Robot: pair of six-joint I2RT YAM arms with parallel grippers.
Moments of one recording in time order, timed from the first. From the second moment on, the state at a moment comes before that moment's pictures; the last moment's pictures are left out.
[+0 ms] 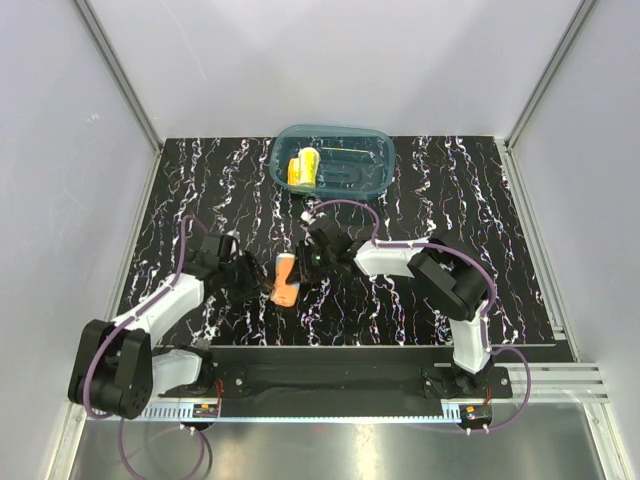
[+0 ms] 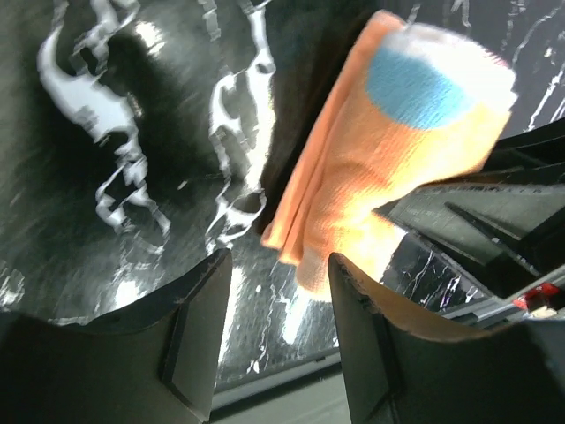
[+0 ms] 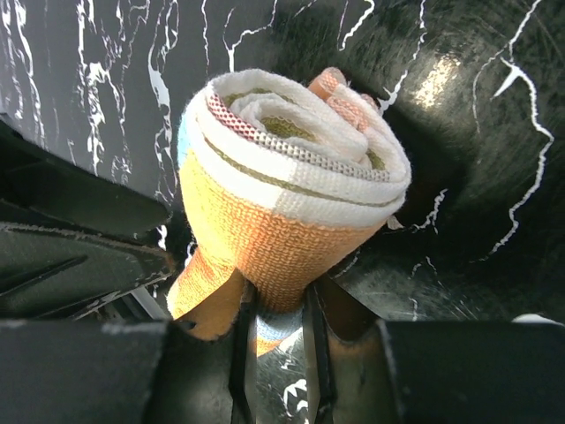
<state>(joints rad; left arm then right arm) -0.24 1.17 0.54 -0.41 0.30 -0.71 0.85 1.99 1.15 0.07 -0.31 0.72</state>
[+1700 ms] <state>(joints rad) -0.32 1.39 0.42 0.20 0.46 -0.75 0.69 1.76 1.02 -0.21 -0.24 0.62</state>
